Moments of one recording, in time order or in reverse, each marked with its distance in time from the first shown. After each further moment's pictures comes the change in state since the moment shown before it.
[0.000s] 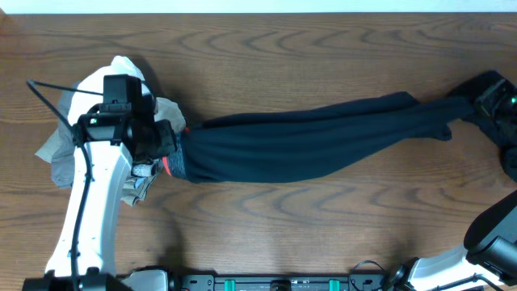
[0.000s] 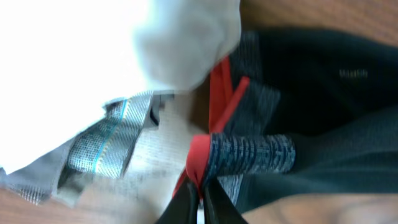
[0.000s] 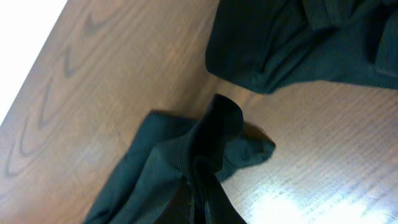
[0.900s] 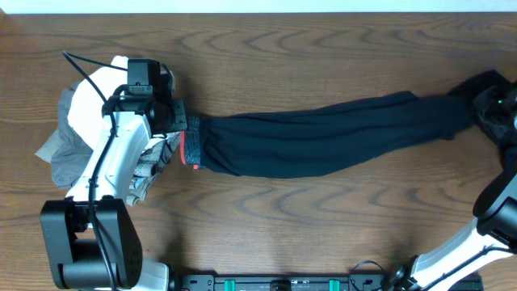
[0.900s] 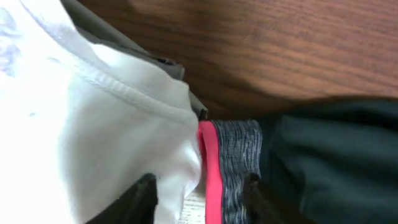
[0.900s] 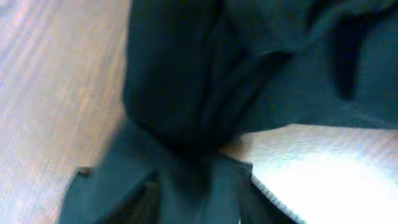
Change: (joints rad) left arm -0.041 0.240 0.005 0.327 -0.013 0.082; right arm -0.014 0.223 0.003 0.161 0.154 0.083
